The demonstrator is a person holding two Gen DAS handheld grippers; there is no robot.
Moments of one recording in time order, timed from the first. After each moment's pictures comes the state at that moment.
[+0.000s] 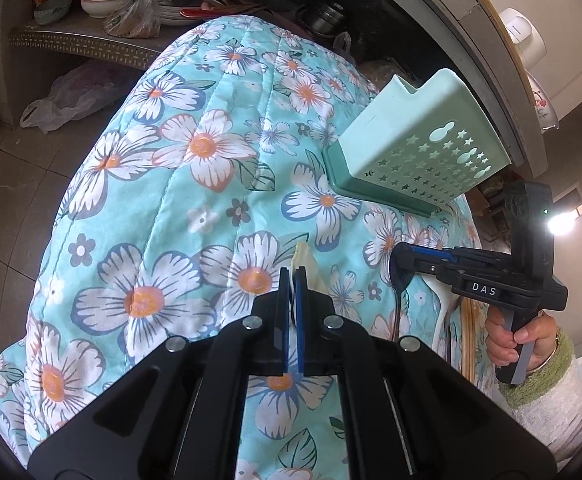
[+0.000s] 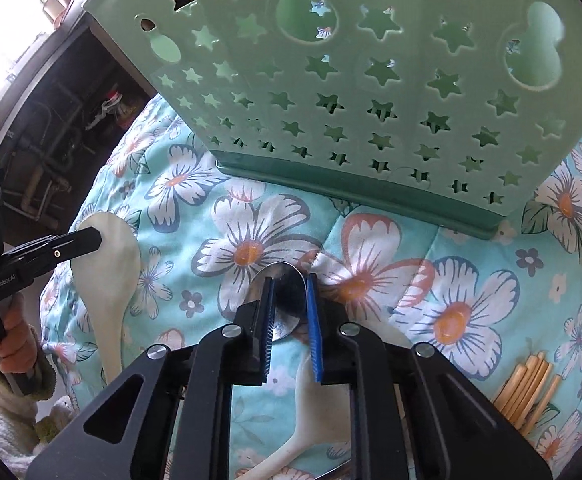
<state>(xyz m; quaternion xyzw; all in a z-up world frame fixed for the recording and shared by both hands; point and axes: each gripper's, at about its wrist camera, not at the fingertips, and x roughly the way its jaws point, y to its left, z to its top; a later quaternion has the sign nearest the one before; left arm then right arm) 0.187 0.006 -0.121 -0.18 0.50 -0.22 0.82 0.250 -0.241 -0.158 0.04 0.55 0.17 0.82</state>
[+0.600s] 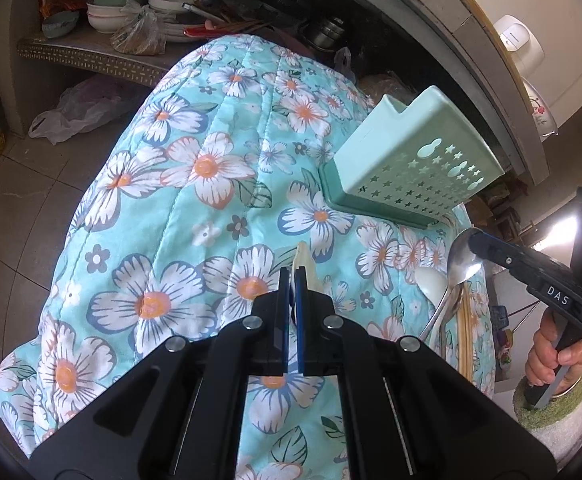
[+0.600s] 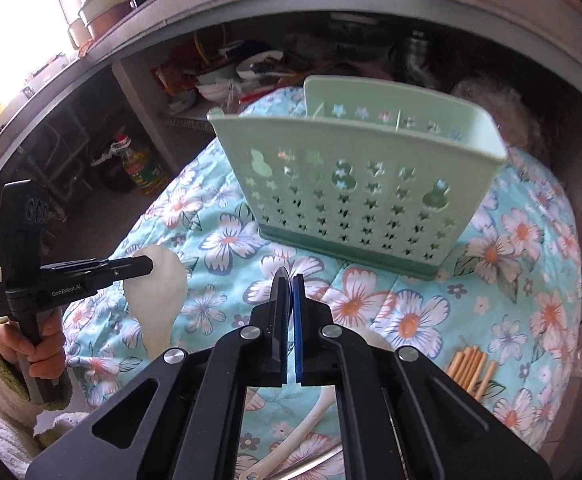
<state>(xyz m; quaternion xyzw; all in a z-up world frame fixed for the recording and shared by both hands) 0.178 0.006 -0.096 -0.17 0.48 -0.21 0.84 0.190 -0.230 -0.060 0.02 0.43 0.13 0.89</state>
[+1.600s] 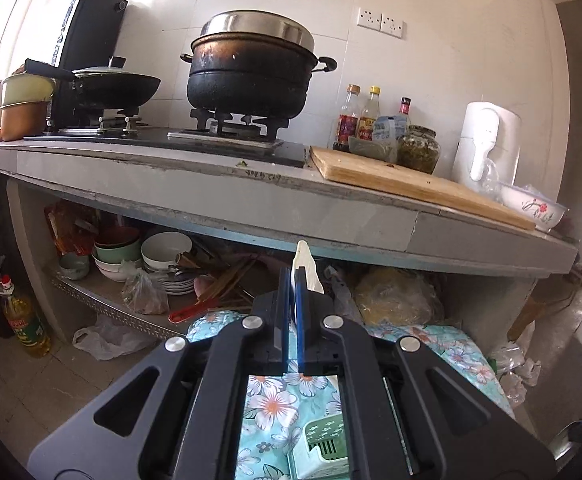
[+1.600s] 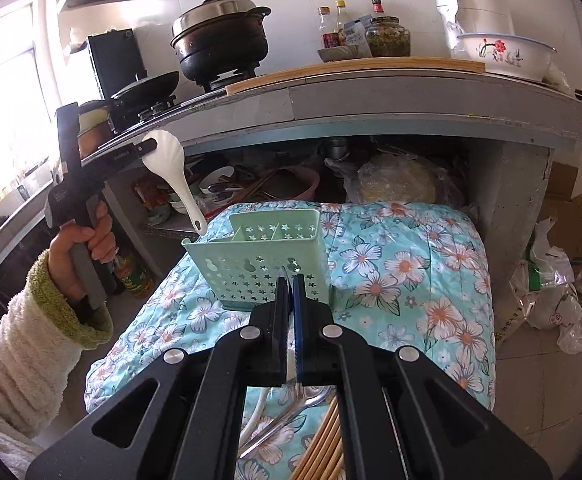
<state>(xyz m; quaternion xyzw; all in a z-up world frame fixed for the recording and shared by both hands) 0.260 -0.091 0.092 -0.06 0.18 -0.12 0.98 0.083 -0.339 0.018 0.11 0.28 0.06 0.95</state>
